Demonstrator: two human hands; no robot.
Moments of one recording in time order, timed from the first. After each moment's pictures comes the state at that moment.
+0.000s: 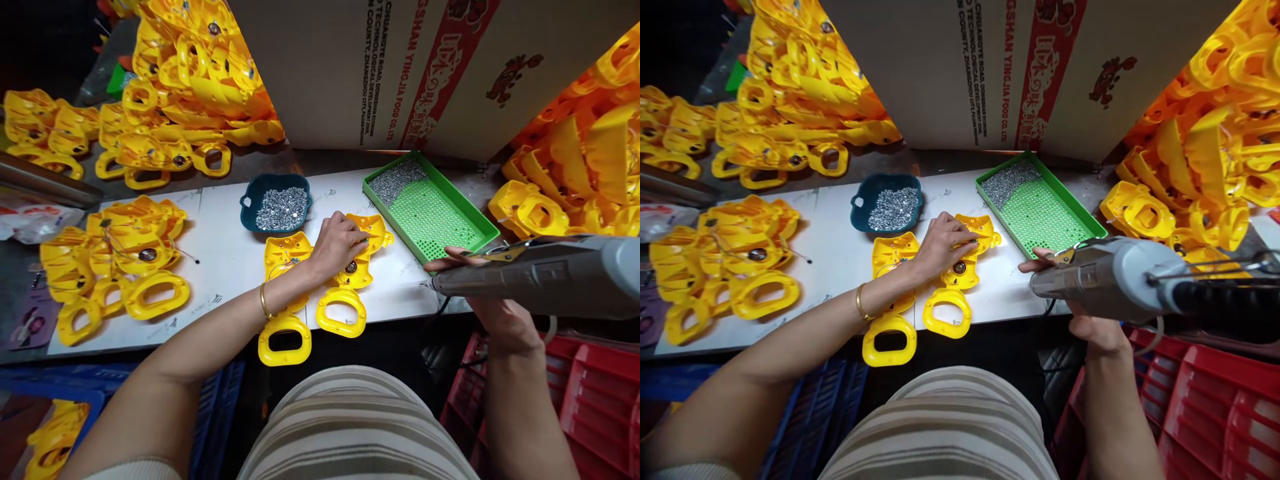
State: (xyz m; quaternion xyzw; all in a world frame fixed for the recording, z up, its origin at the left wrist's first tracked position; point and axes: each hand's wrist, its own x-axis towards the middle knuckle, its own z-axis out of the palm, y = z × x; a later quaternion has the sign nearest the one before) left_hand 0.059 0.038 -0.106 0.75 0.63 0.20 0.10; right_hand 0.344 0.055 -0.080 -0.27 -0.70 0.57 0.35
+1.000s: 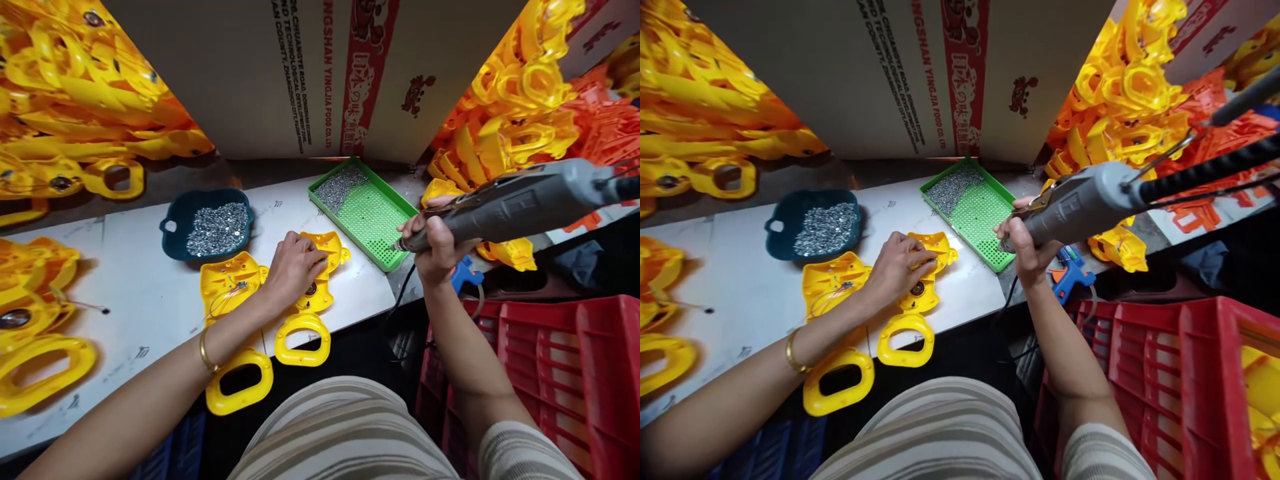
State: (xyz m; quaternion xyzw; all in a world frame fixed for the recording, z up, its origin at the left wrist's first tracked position) left_hand 0.065 0.033 -0.113 0.78 0.59 0.19 0.08; right_hand 0.288 0.104 -0.061 -0.29 -0.54 0.41 0.68
